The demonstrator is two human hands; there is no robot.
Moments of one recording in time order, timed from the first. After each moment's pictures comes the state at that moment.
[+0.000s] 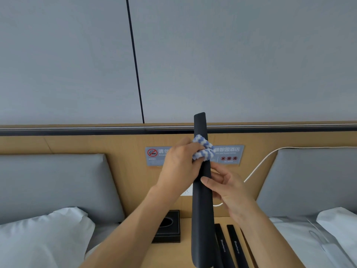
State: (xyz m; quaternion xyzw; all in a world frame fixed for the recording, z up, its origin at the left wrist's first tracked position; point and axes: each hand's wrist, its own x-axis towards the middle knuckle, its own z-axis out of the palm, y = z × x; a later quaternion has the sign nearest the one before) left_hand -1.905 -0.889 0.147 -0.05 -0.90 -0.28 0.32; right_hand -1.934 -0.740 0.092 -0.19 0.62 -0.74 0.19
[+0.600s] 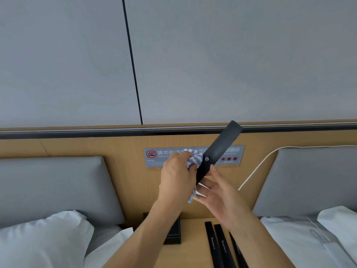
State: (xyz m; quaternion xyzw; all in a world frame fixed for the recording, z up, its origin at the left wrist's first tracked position) left_hand -1.902 -0.884 0.125 0.10 -0.90 -0.30 0.29; right_hand -1.936 -0.757 0.079 -0.09 0.39 -0.87 0.30
